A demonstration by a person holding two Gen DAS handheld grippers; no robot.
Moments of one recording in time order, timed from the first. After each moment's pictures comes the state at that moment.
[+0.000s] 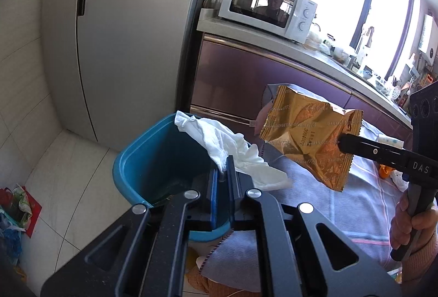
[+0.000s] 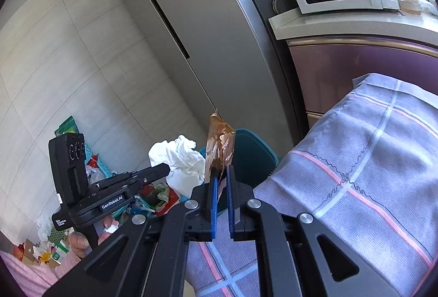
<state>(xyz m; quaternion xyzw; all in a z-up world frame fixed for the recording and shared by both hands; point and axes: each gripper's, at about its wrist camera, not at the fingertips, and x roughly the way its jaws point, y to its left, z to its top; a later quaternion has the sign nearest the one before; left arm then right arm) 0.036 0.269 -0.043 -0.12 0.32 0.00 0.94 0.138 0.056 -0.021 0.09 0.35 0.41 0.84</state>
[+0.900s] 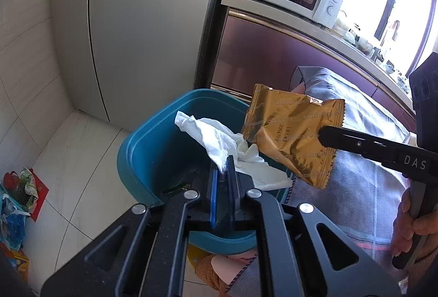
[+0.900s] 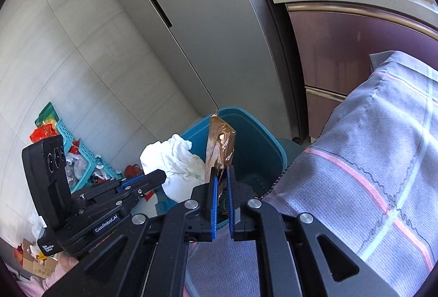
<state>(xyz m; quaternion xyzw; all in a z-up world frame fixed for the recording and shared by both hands) 0.079 0.282 -0.090 -0.13 0.37 0.04 0.92 0.180 0.128 -0.057 0.06 0.43 0.38 0.82</state>
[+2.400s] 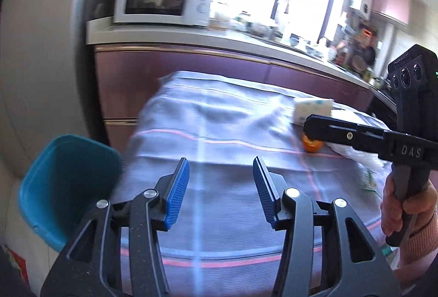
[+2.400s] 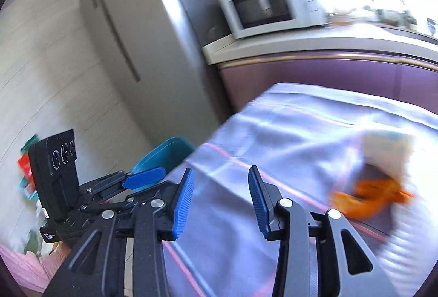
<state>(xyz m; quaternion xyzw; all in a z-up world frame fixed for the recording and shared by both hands) 0.062 0.092 -0.041 -0.04 0.30 -0.20 0.93 0.082 -0.081 -0.015 0.11 0.31 0.27 0.91</state>
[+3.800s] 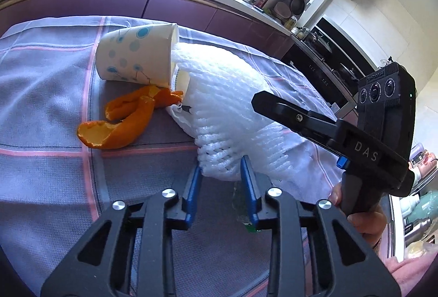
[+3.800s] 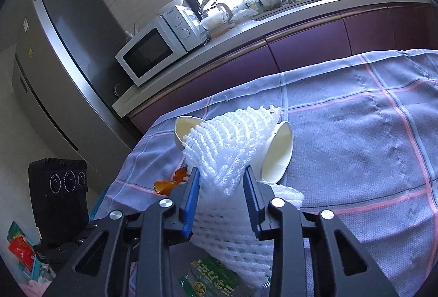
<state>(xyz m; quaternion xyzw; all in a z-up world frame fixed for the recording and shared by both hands) 0.110 -0.150 -0.077 -0.07 0.44 -0.43 0.79 0.047 -0.270 -0.063 0.25 0.29 0.08 0.92</state>
